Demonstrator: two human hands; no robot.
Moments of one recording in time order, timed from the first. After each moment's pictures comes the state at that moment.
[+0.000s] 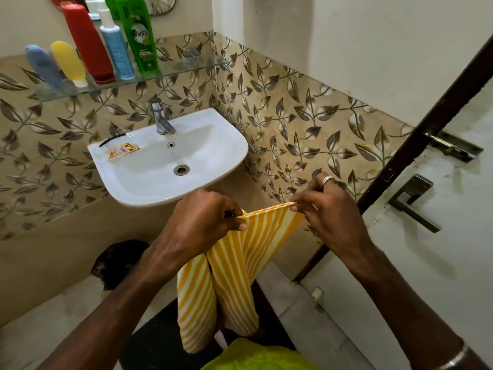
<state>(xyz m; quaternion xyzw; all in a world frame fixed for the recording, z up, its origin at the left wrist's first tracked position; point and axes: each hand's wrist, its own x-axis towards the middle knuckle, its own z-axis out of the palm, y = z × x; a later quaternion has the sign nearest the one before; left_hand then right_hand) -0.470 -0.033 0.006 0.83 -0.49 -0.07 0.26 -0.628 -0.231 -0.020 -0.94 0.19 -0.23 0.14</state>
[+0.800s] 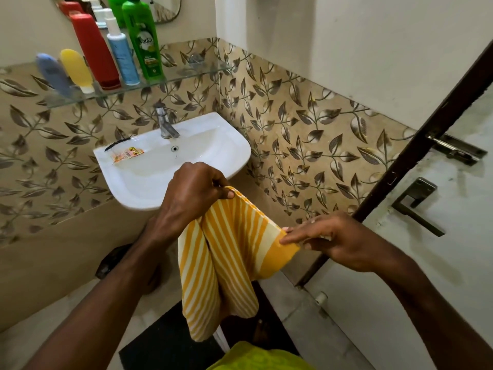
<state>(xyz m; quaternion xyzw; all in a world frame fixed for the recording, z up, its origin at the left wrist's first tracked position) -0.421 -0.056 0.010 0.87 -0.39 -0.05 0.28 -0.654 -0.239 -0.008 -0.93 0.02 -0.01 0.36</state>
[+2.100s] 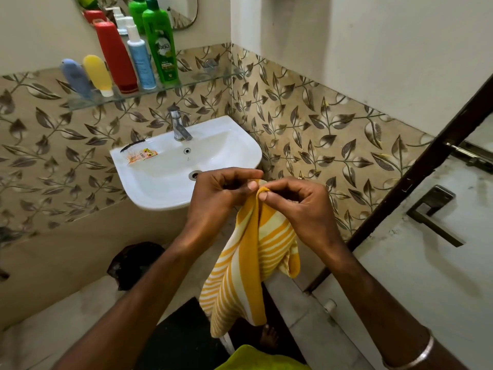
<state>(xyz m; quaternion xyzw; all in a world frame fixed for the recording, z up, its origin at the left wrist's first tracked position) -0.463 -0.047 0.015 0.66 -0.31 -0.18 0.66 -0.579 -0.185 -0.002 -0.77 0.11 -0.30 0.55</state>
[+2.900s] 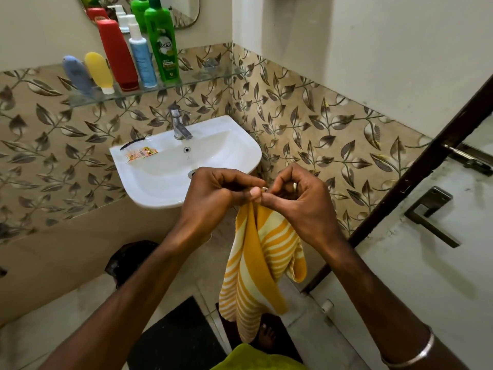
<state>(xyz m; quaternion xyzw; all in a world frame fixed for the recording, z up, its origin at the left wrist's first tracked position) -0.459 -0.037 0.021 0.65 -0.37 -0.20 0.63 -0.578 -0.182 0.006 -0.80 0.12 -0.31 0.50</state>
